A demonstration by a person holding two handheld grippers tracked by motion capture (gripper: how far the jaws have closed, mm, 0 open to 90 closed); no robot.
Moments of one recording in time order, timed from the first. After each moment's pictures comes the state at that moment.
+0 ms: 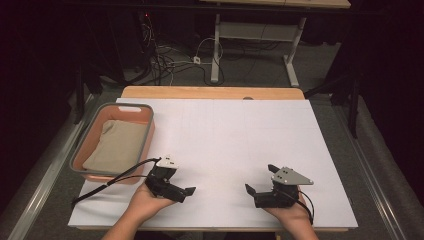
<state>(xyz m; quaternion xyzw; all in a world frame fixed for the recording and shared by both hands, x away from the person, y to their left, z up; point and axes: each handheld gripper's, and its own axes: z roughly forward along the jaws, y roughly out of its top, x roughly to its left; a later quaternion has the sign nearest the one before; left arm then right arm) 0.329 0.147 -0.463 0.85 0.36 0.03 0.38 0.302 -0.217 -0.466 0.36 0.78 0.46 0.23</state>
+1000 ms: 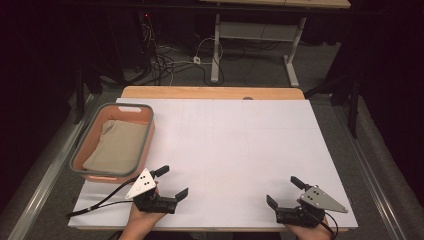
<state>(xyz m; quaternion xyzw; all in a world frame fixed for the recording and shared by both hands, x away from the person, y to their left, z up) 0.281 0.176 -0.482 0.74 0.31 0.16 0.58 0.255 -0.266 -0.470 0.37 0.72 0.51 0.27</state>
